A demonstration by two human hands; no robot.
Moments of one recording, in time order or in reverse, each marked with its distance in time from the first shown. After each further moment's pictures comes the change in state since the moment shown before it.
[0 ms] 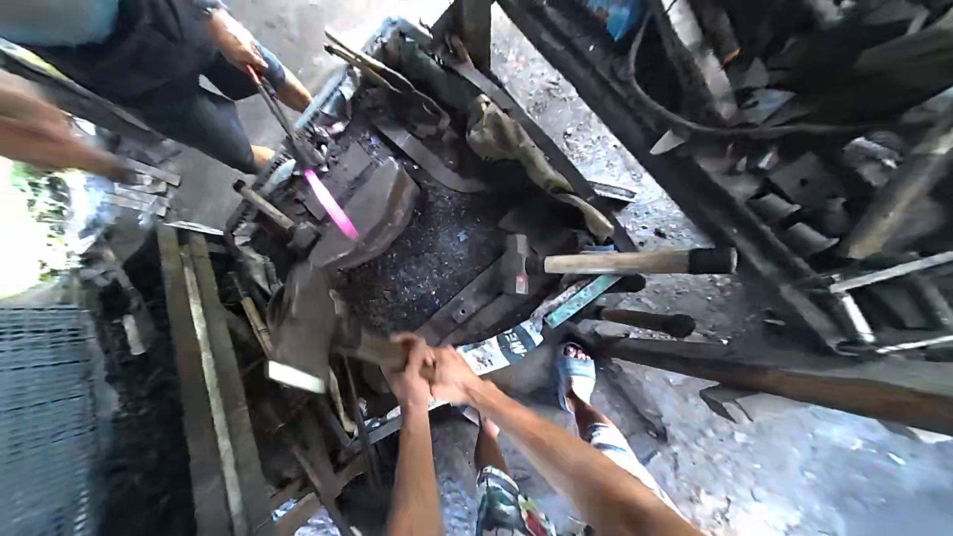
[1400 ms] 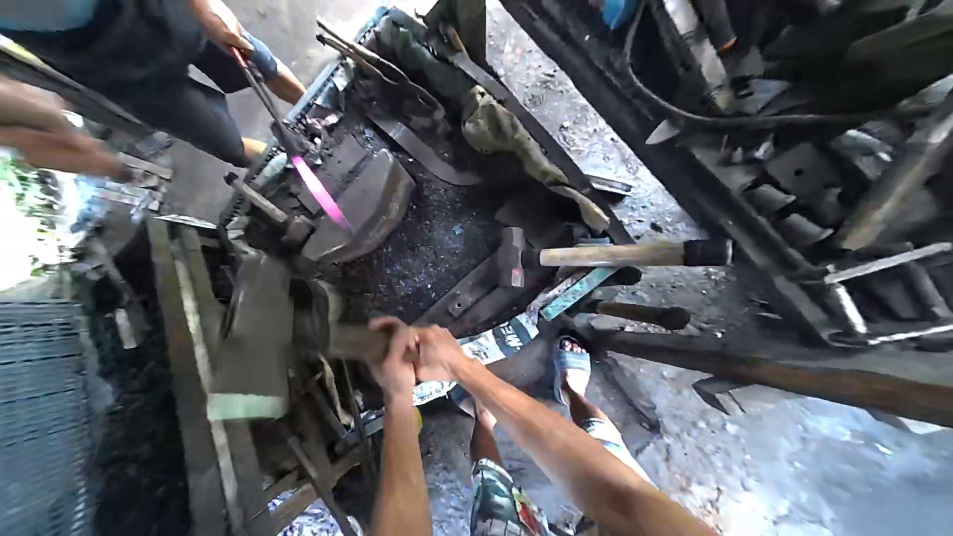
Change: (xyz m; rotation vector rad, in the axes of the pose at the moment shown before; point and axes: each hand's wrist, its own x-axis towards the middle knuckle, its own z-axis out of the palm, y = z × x) left_hand 0.015 0.022 -0.002 -0.039 -0.083 0.098; right_hand 0.006 -0.030 -0.024 -0.078 0.029 -0.101
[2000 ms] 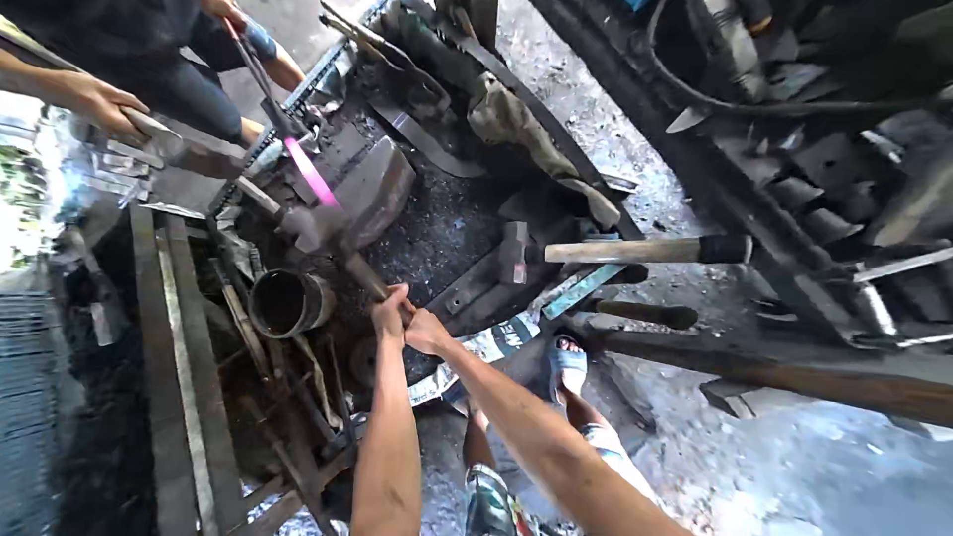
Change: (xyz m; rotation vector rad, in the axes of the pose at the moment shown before) left_hand 0.073 -0.068 -0.018 0.199 0.058 -0.257; right_hand 0.070 0.035 0.018 0.204 0.013 0.274
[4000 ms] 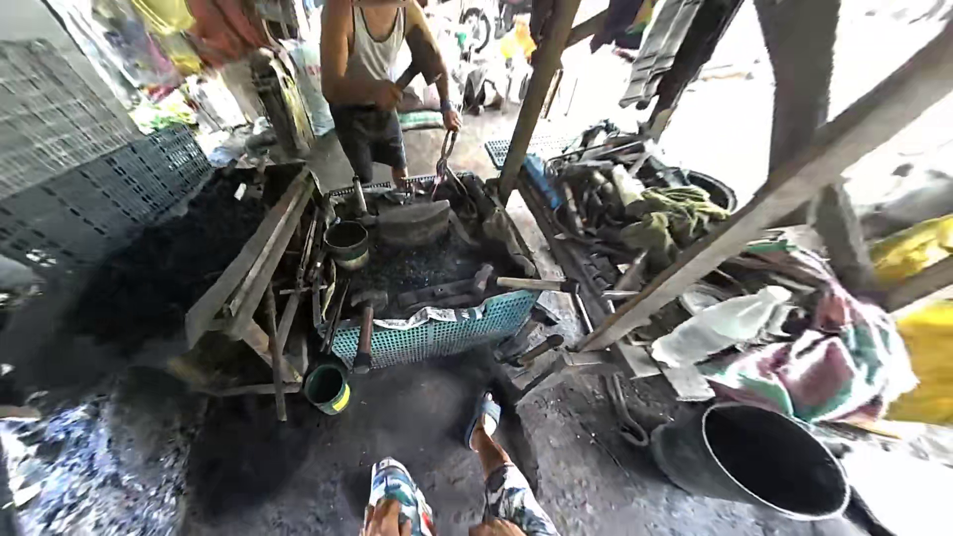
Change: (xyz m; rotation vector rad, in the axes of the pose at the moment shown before) left_hand -0.775 -0.214 -0.109 1.183 -0.115 -0.225; right_hand -0.600 0.428 0.164 -0.998 -0.396 -0.106
